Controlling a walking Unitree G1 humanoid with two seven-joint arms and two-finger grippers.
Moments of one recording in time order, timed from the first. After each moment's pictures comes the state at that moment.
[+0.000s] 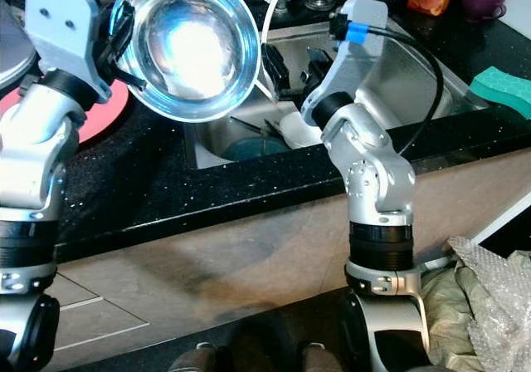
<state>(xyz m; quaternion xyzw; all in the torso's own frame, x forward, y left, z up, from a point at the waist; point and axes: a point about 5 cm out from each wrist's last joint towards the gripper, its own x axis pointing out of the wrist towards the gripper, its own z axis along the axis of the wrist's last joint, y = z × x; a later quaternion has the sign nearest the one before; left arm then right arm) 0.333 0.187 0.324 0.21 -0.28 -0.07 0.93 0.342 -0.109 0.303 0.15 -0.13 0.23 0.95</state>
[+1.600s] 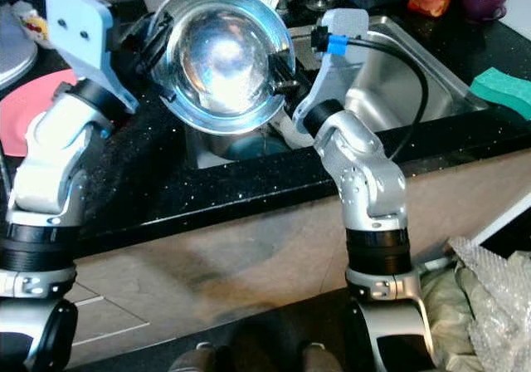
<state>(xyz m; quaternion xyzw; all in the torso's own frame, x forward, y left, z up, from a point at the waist) 0.331 0.162 0.318 0.13 -0.30 -0.16 0.93 0.342 -0.101 0.291 0.10 -0.12 0.24 0.96</state>
